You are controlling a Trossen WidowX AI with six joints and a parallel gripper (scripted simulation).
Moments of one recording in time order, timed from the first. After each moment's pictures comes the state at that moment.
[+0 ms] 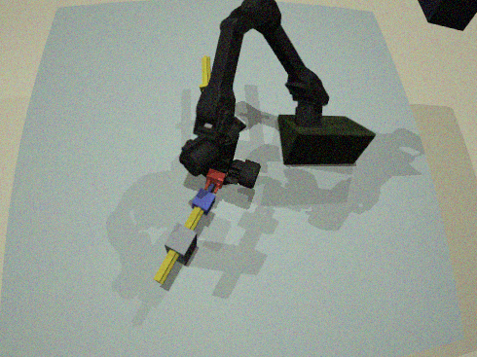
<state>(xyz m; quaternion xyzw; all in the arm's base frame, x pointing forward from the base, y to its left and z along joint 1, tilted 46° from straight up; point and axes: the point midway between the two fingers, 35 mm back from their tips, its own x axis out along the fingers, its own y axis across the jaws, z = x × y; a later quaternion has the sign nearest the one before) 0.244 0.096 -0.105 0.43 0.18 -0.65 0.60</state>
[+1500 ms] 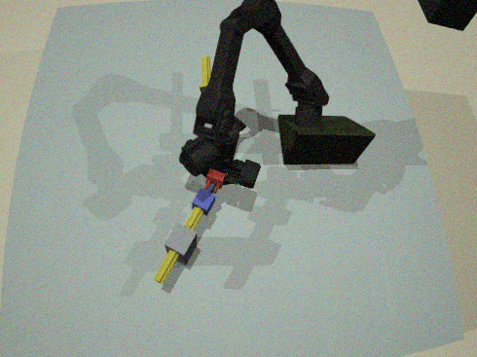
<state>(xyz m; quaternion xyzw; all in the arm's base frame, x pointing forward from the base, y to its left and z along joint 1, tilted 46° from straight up) 0.244 0.096 -0.105 0.43 0.18 -0.65 0.60</state>
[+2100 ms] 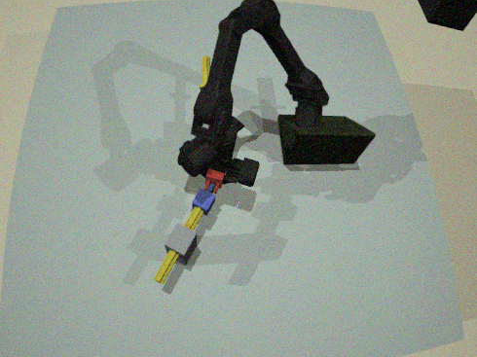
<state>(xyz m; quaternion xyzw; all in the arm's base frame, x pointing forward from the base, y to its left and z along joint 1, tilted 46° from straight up) 0.247 0.096 -0.103 0.41 0.19 -0.64 0.62</state>
